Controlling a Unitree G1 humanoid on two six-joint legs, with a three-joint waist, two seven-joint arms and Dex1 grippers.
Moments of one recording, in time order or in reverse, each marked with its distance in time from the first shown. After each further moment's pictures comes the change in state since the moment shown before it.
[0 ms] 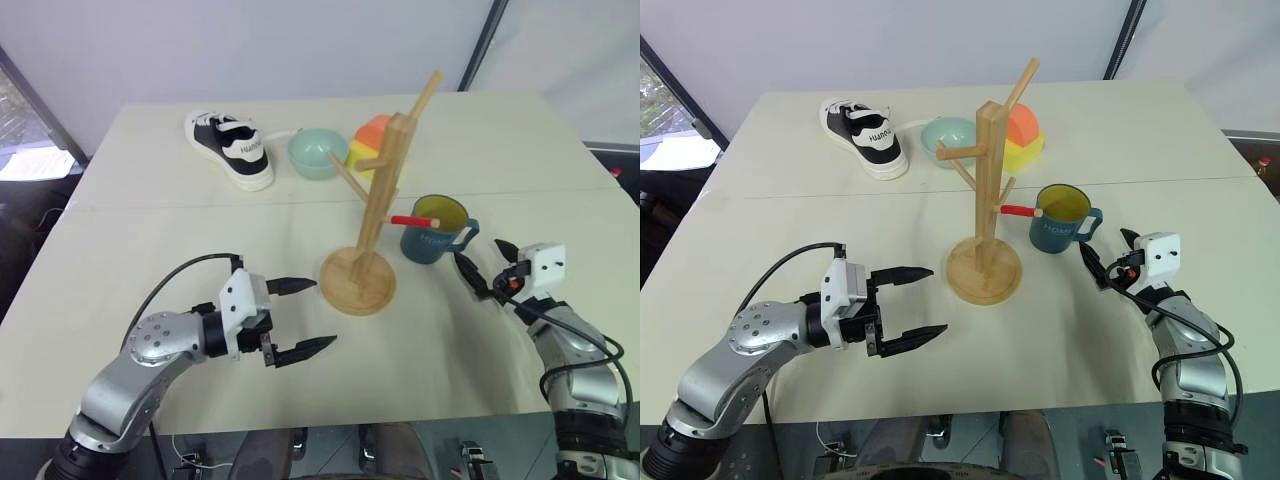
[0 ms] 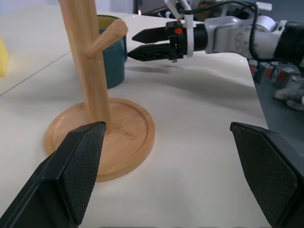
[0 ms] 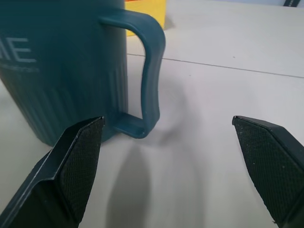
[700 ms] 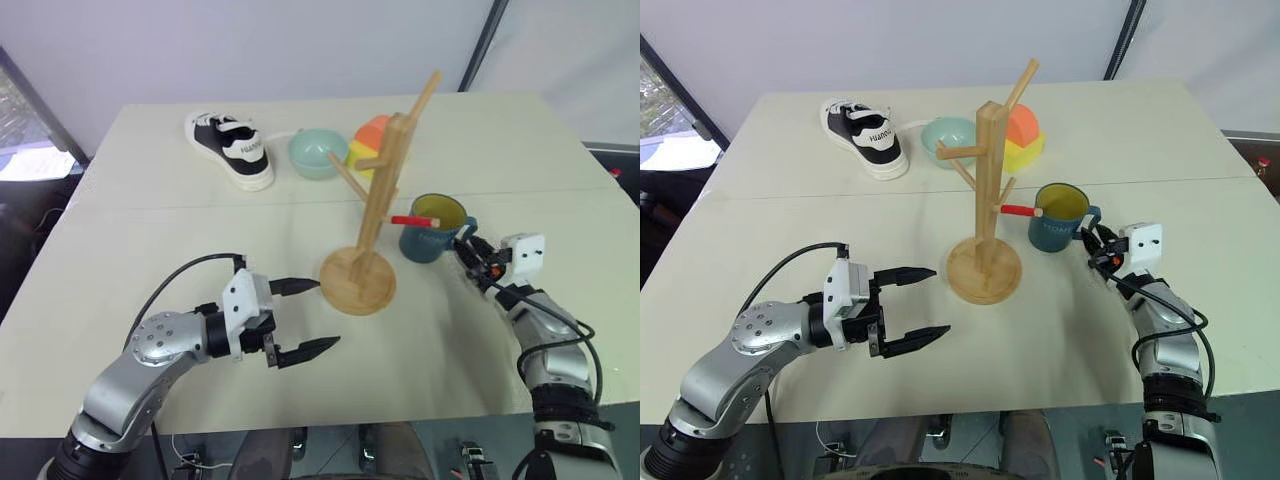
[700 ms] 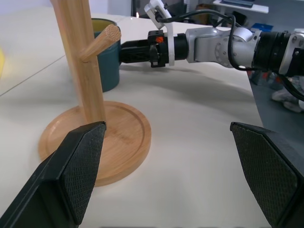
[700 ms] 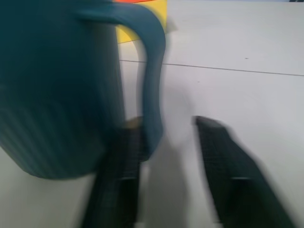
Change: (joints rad) left arm -0.003 -0.001 -0.003 -0.004 -0.011 0.003 0.015; right arm -0.121 0.042 0.041 0.167 -0.011 -0.062 0.008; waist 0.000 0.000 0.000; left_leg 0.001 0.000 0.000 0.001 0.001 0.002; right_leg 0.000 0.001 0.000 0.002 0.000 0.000
